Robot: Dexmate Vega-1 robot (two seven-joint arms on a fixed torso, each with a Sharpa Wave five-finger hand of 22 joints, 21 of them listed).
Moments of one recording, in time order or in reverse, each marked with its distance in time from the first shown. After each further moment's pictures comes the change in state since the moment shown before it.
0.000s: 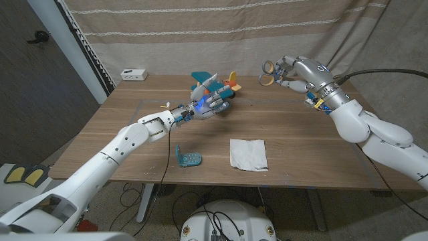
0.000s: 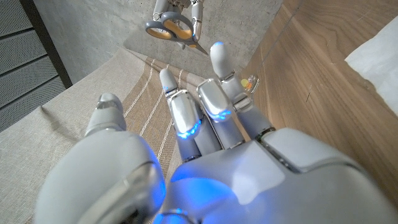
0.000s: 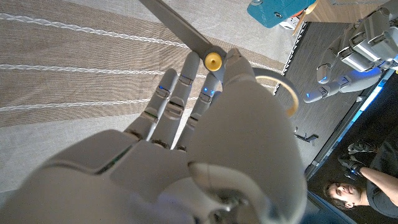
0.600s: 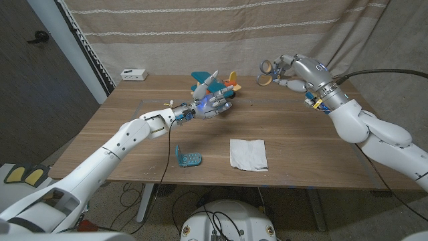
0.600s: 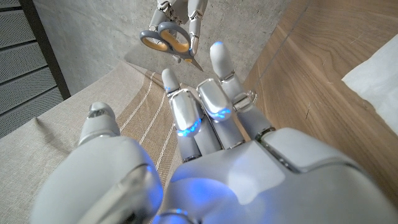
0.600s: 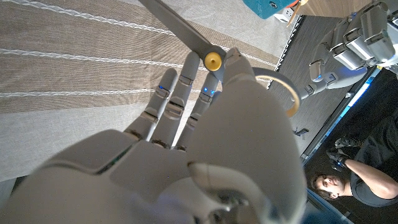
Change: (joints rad) left arm -0.038 -0.007 0.021 0.023 -0.004 0.044 -0.067; left_hand -0.056 -0.004 -0.043 0.007 0.000 -0.026 0.025 -0.005 0.064 -0.009 0.009 -0.010 -0.028 -0.007 0.000 -0.009 -0.014 0.000 0.000 0.000 -0.030; right arm 0.013 0.010 -0.006 0.009 -0.039 0.046 -0.023; right_hand 0.007 -0.007 0.000 0.000 0.003 -0.006 -0.006 0.001 -0.005 0.000 0.000 -0.004 0.001 0.002 0.001 -0.008 0.001 0.000 0.000 0.017 -0.009
